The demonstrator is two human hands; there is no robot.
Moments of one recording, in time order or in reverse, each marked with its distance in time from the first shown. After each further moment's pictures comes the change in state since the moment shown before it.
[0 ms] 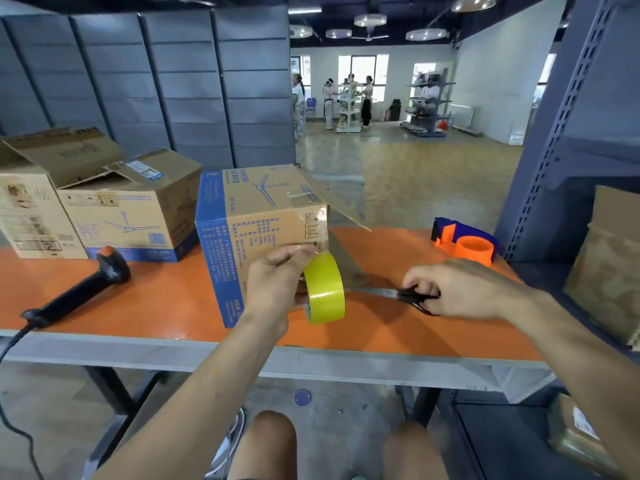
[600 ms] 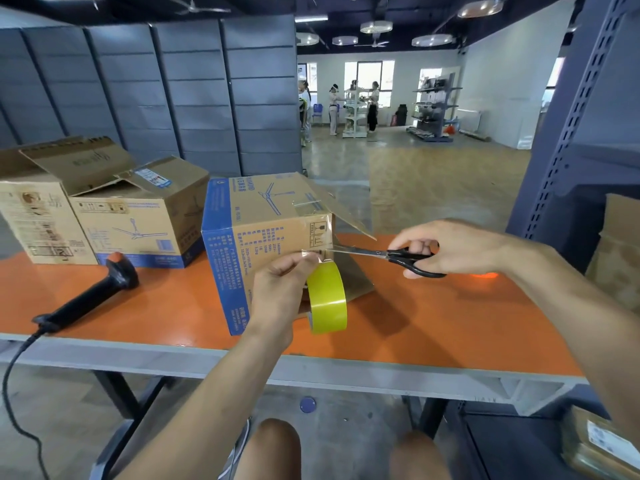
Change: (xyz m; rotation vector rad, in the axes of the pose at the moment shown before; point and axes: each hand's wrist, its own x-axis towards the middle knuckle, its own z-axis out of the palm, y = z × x) left_hand 0.001 -0.003 0.000 0.015 -0.002 0.056; right_hand 0.035 -0.004 -0.060 0.272 -0.006 -0.179
